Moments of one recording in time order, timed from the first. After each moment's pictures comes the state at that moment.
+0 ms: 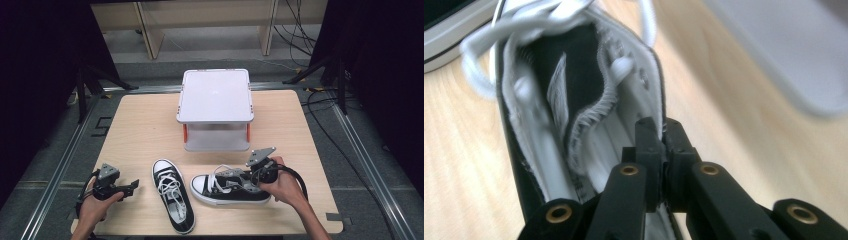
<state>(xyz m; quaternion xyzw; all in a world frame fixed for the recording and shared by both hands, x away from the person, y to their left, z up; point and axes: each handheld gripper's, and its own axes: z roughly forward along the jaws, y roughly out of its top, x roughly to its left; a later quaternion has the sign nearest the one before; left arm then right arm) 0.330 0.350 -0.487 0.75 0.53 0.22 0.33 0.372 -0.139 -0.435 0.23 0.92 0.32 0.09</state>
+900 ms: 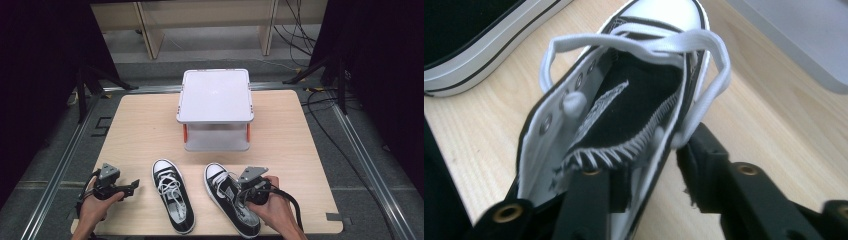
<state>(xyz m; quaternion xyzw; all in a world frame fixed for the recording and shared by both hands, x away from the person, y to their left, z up) 0.331 0.348 -0.487 0.75 0.52 0.23 0.32 0.315 -0.105 -0.431 0.29 0.90 0.31 0.13</state>
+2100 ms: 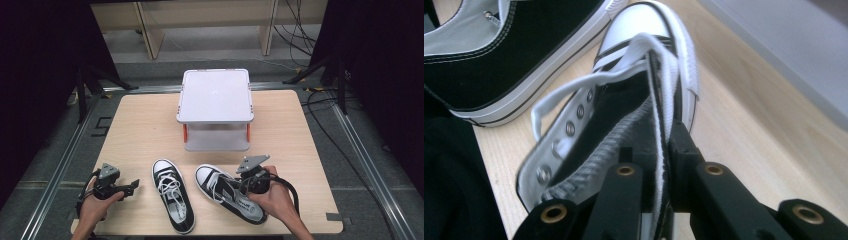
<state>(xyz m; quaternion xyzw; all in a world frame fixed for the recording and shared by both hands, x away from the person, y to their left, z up) 0.332 0.350 -0.489 0.75 0.53 0.22 0.33 0.333 -0.104 -0.409 0.26 0.90 0.35 0.08</state>
